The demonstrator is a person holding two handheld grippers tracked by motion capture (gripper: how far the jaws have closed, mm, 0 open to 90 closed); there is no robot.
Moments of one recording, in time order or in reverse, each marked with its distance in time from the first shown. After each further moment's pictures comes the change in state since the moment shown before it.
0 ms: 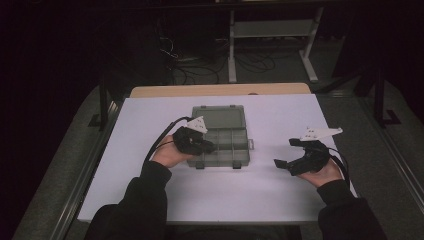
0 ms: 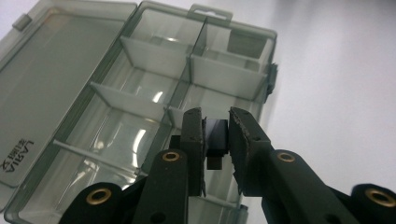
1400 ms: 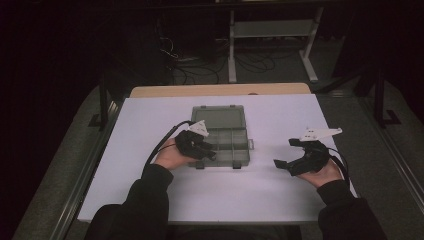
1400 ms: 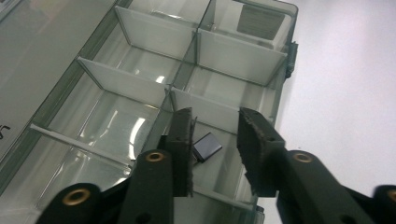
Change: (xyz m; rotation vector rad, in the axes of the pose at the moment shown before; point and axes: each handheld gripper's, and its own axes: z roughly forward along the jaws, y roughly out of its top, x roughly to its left) left arm 0.004 -0.011 0.015 0.021 -0.012 -0.026; right arm 0.001 0.000 0.000 0.000 0.000 -0.006
